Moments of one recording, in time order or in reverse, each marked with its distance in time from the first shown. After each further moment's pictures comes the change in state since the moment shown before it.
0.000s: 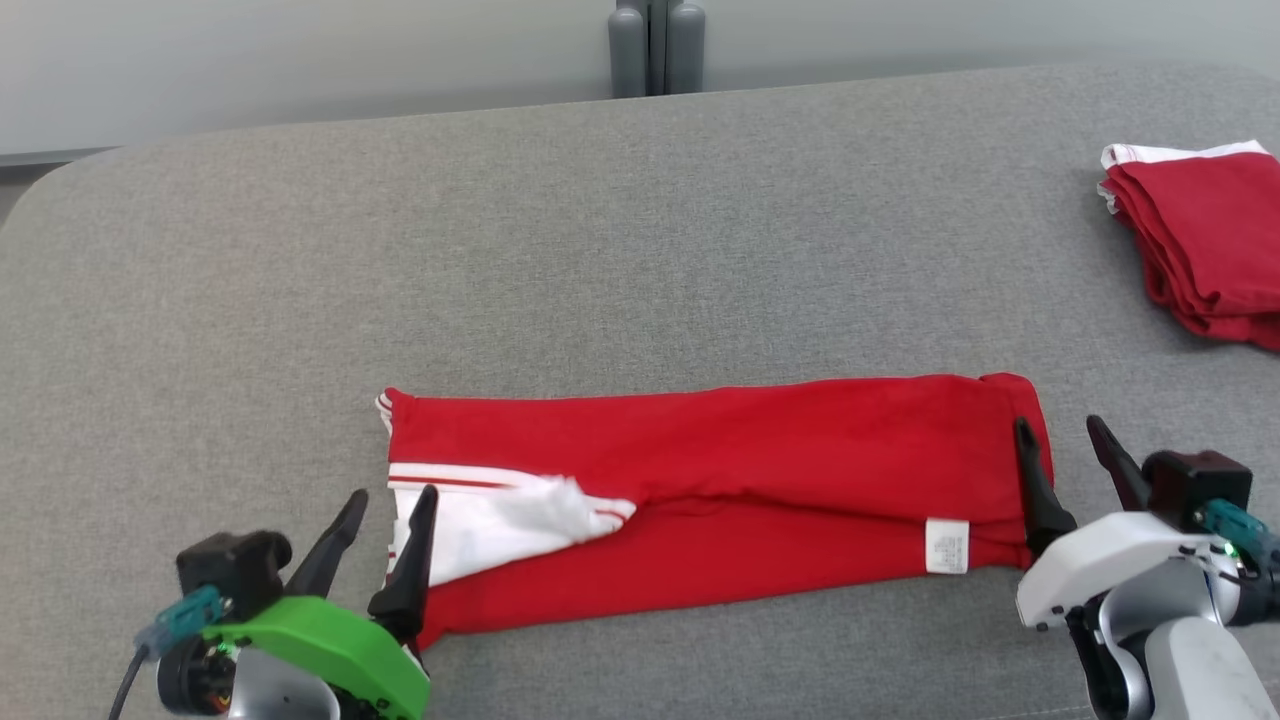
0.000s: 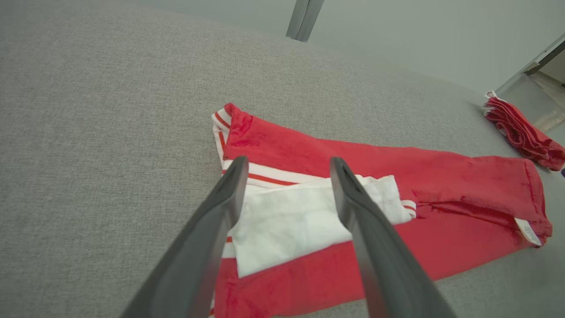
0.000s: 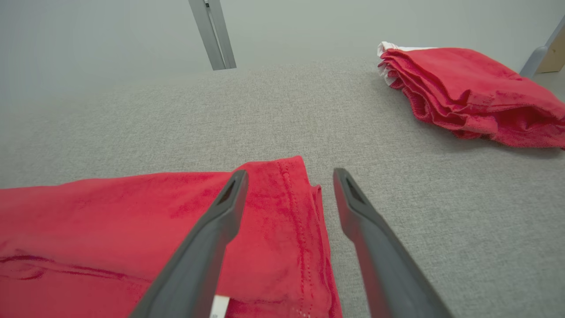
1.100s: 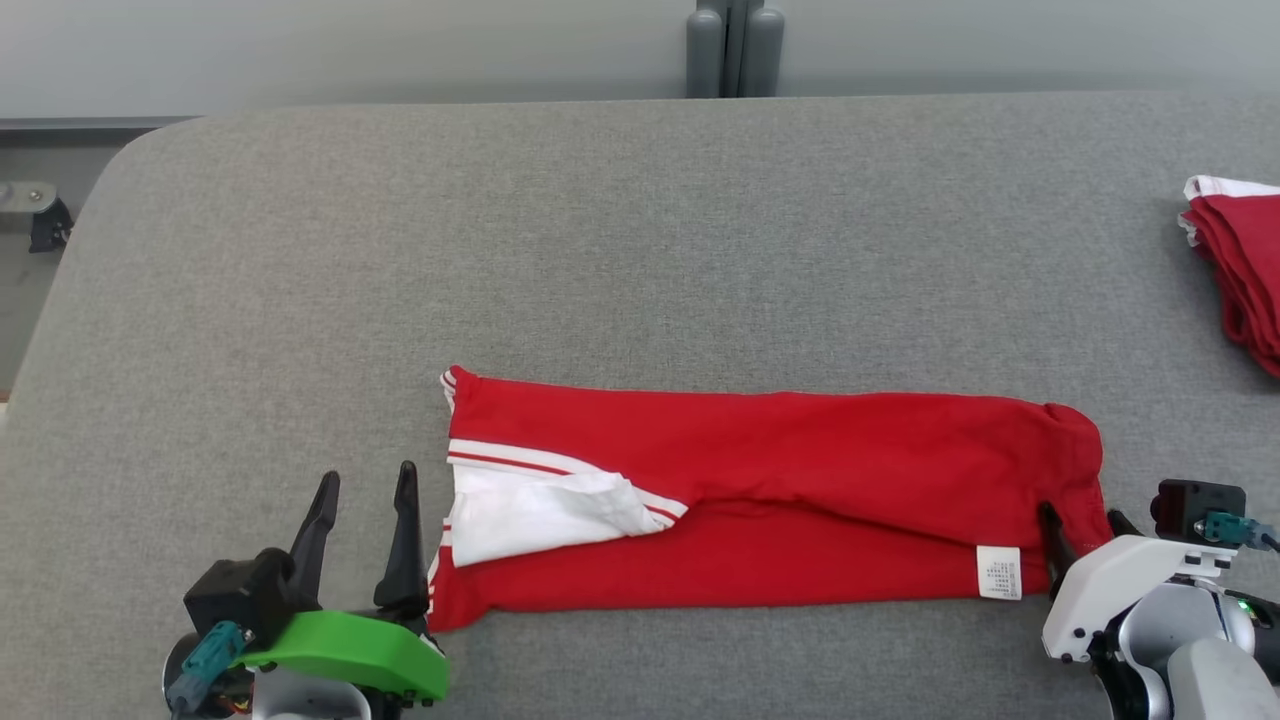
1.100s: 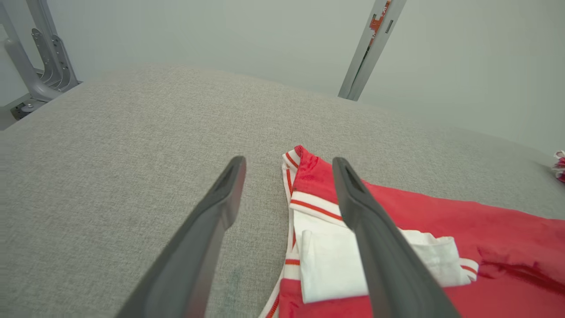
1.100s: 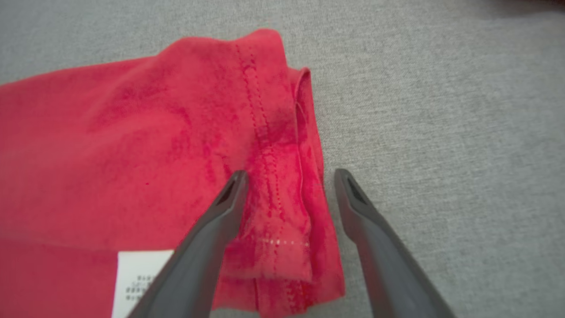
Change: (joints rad) left arm -0.015 -0.085 0.007 0.099 0.116 0.088 -0.263; right arm -0.021 0.000 -0.104 0.193 -0.006 0.000 0.194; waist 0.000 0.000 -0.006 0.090
